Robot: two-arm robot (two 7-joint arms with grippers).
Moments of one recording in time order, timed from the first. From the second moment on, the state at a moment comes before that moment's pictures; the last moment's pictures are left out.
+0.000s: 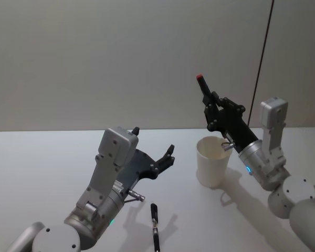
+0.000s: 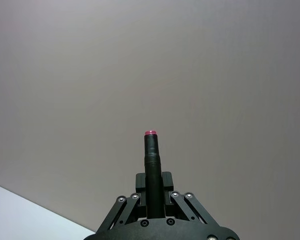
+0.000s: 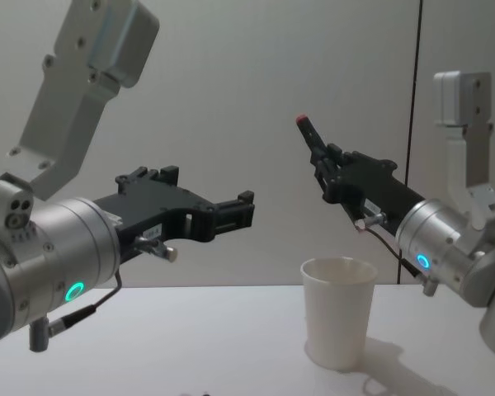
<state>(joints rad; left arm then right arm) -0.24 0.38 0.45 -1.63 -0.20 0.01 -0.01 0.97 -0.07 -0.22 -0.12 0.23 -0.90 0.50</state>
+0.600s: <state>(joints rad) -0.24 0.38 0.45 -1.63 -0.20 0.01 -0.01 0.99 -0.07 -0.19 -0.08 0.23 -0.92 0.52</state>
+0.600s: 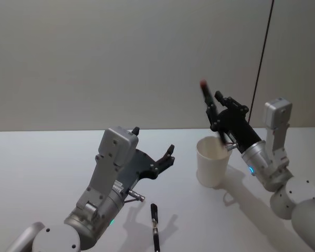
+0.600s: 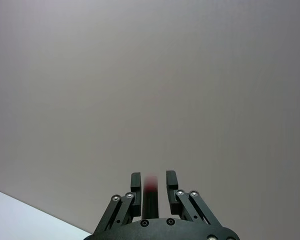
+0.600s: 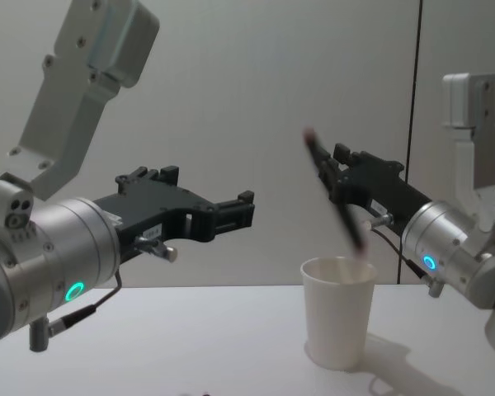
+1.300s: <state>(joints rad) -0.24 0.38 0.45 -1.63 -0.20 0.01 -0.01 0.99 -0.07 -0.16 -0.07 0.24 -0.95 0.53</state>
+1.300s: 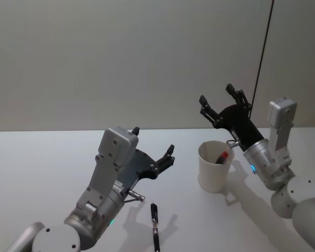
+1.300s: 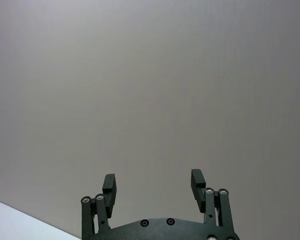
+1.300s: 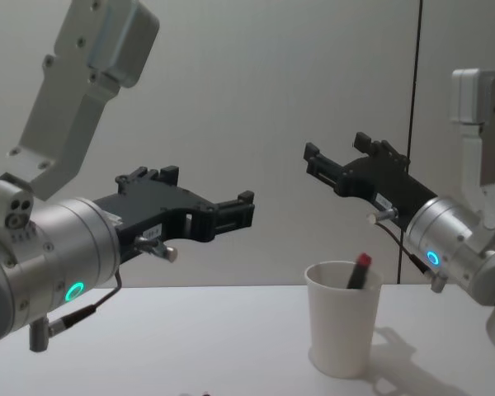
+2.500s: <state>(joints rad) -0.24 0.38 0.45 -1.63 -0.20 0.01 -0.01 1.05 -0.08 -0.16 -0.11 0.18 -0.82 0.42</state>
